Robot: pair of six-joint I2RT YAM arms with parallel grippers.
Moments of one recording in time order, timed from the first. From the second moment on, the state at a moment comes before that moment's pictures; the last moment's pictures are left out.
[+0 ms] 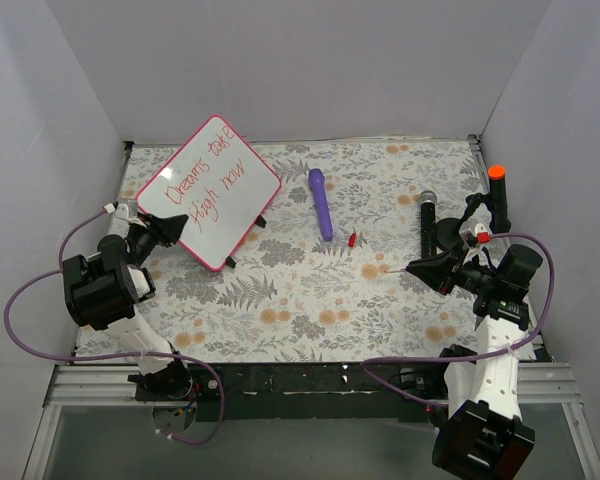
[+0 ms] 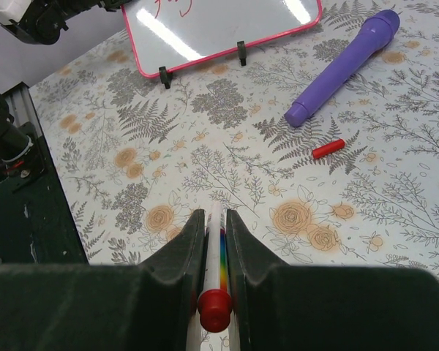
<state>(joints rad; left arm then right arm) 0.44 1.76 0.47 1.41 0.92 -0.50 -0.41 0.71 0.43 -0.14 -1.43 -0.14</state>
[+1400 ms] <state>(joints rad) 0.43 1.60 0.37 1.38 0.81 -0.28 -0.40 0.71 0.43 -0.17 -1.43 -0.16</state>
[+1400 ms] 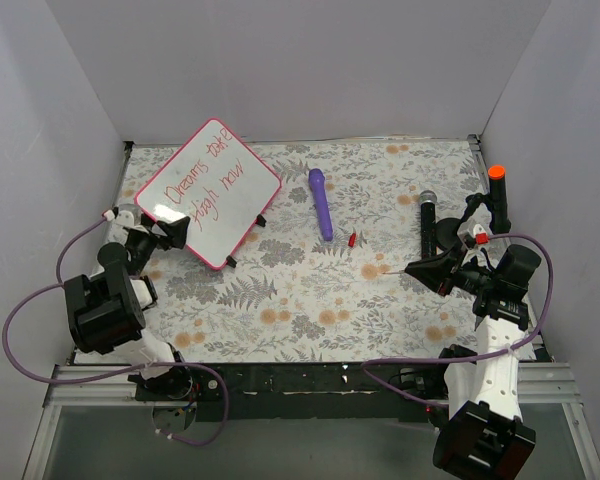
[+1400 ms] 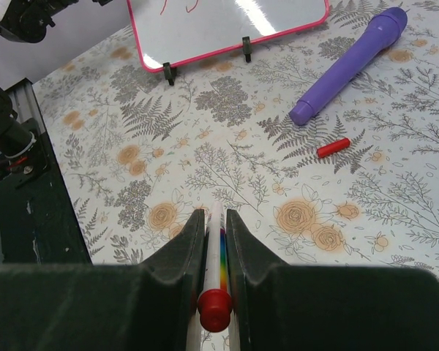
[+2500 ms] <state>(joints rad) 0.45 1.01 0.38 0.54 0.21 -0.44 -0.39 0.65 0.43 -0.19 -1.45 -0.17</state>
